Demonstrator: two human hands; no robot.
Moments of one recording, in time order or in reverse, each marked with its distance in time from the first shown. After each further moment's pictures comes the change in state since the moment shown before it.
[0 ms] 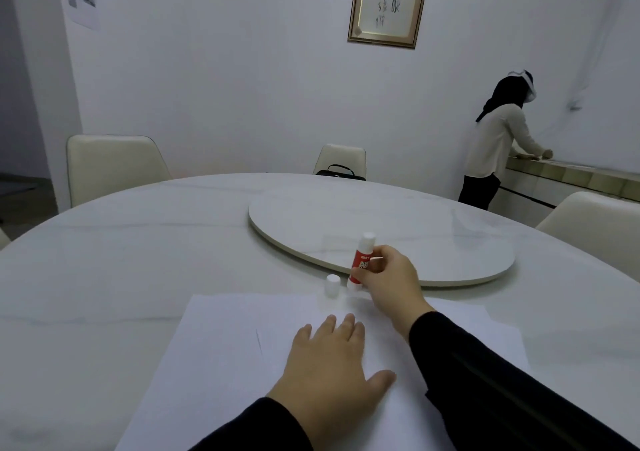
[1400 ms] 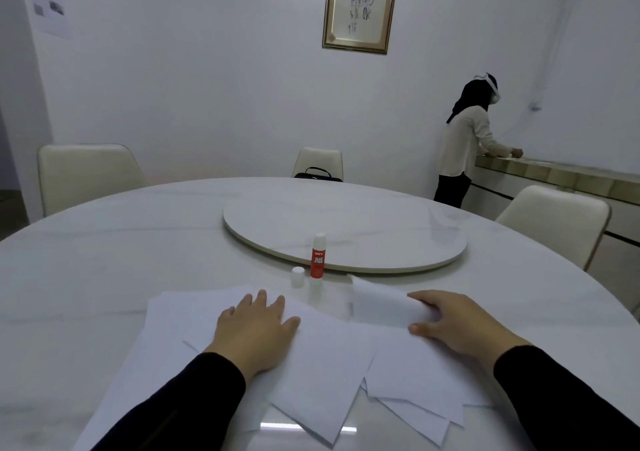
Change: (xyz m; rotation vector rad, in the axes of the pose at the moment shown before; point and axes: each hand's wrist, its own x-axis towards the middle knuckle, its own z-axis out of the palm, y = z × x) left_hand 0.004 -0.033 -0.008 0.034 0.049 -0.255; right_hand -0.056 0.043 -0.153 -0.704 -0.233 0.003
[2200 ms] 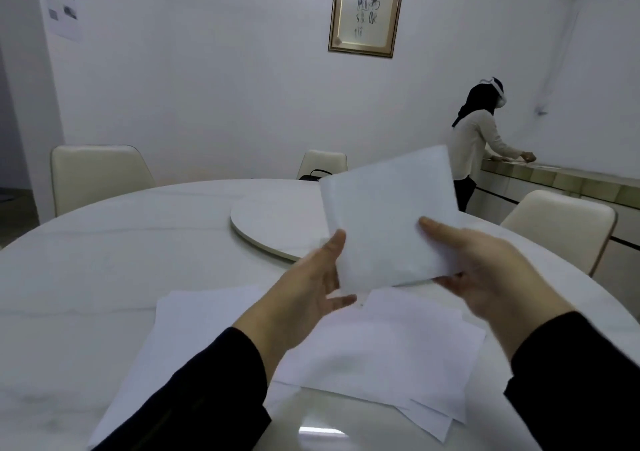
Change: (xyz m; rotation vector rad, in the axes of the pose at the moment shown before) left_hand -0.025 0.048 -0.055 -1.688 -0.202 0.366; right_hand -0.034 -0.103 -0.068 1.301 0.228 0.194
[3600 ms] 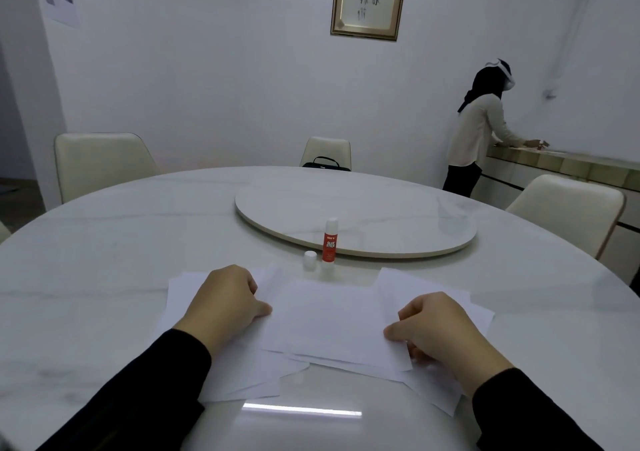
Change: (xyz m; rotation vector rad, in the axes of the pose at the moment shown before) left_hand -0.032 -0.013 -0.087 1.191 0.591 -0.269; right_hand -0.021 0.089 -0.002 -0.859 -0.023 0.176
